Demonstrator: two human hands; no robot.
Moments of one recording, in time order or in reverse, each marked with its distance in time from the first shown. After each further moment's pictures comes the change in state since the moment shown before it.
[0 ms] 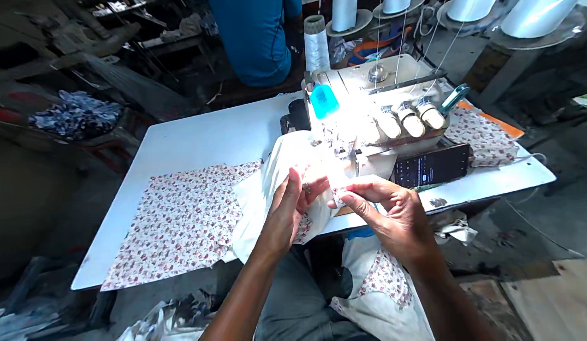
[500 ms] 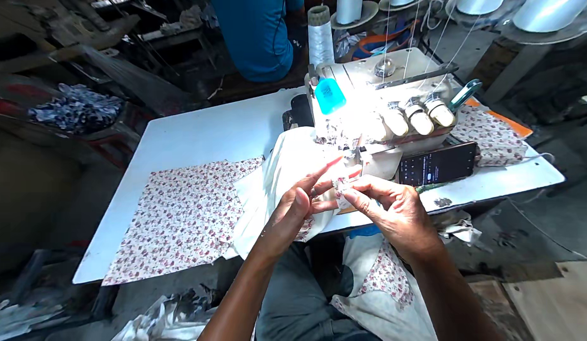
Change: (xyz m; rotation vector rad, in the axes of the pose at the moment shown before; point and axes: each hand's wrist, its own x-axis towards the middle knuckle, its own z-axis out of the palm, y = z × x) left_hand 0.005 -0.011 -0.023 0.028 -0.376 0.100; right_hand 0.003 0.006 -0.001 0.039 -0.056 0.115
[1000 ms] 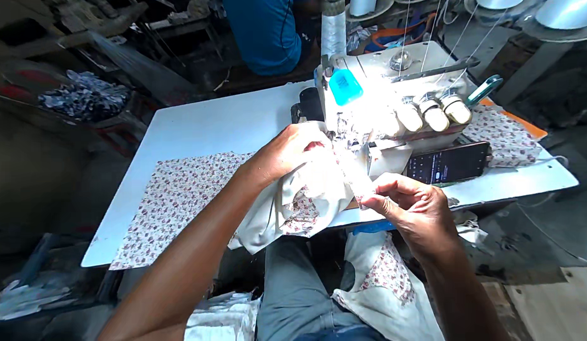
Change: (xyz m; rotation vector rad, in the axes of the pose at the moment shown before) left_hand 0.084 0.013 -0.076 1.143 -0.286 0.142; right_hand -0.008 0.000 -0.006 0.057 0.060 -0.030
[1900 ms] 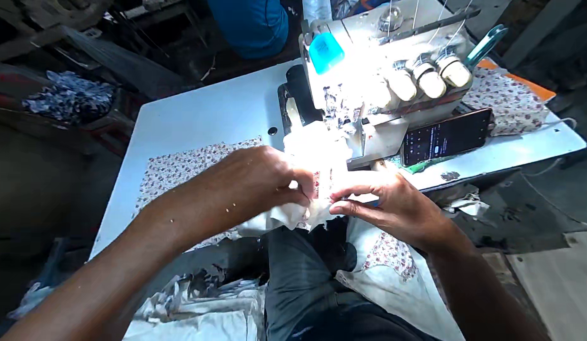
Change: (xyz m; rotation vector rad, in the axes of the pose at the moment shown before) left_hand -0.050 0.080 -0.042 0.210 -0.323 0.106; right_hand 0.006 0.002 0.000 -0.317 -0.442 -0.232
